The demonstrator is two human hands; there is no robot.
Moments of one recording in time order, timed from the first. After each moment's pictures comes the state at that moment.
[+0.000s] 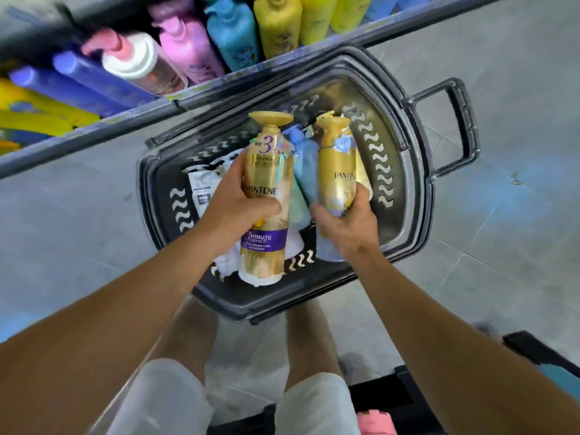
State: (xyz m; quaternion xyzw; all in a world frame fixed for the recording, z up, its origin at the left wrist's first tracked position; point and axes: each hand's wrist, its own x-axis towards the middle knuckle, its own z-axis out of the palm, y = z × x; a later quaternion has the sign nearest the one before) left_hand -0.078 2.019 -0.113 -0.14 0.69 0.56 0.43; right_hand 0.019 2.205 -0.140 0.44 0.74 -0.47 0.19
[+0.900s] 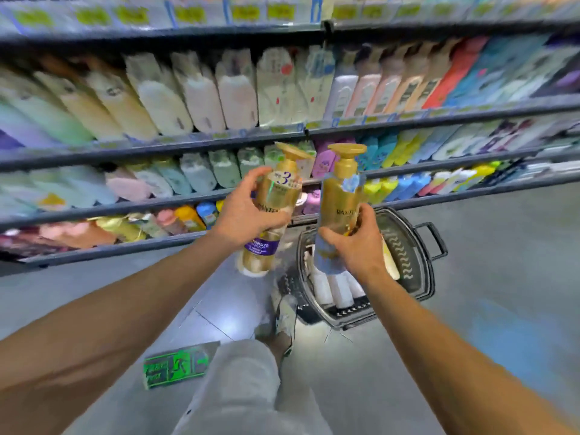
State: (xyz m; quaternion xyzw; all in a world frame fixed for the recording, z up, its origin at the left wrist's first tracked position) left_hand -0.050 1.690 0.295 0.04 0.81 0.57 0.14; right_hand 0.027 1.900 0.273 0.22 0.80 -0.56 -0.04
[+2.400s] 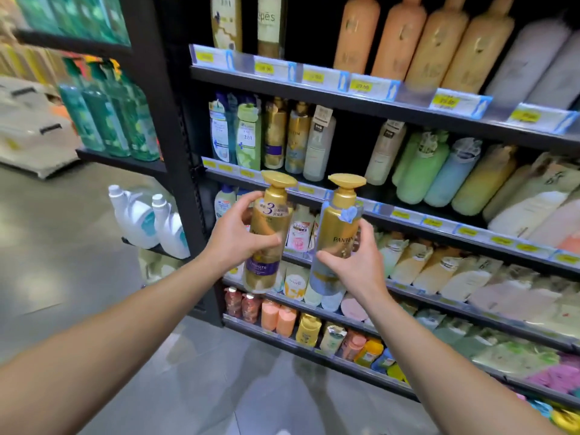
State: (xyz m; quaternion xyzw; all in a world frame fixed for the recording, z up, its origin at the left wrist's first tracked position) left_hand -0.006 0.981 0.474 -0.07 0.83 0.52 -0.19; right_hand -0.064 1.216 0.452 -0.12 0.85 -0.51 -0.06
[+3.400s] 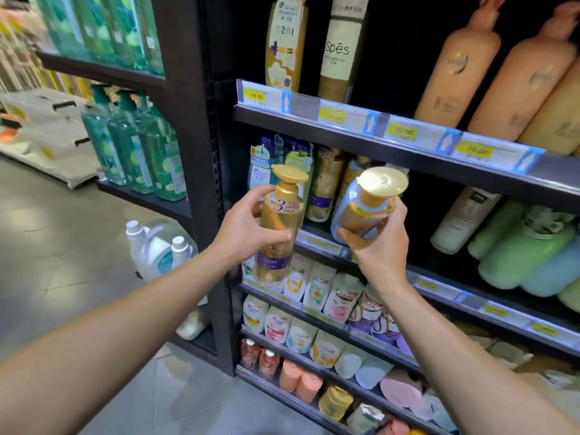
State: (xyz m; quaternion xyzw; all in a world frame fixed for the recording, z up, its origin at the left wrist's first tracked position) left_hand -0.153 0.831 0.505 -0.07 0.83 0.50 -0.24; right_hand -0.247 1.060 0.495 -0.20 0.80 -0.53 -0.19
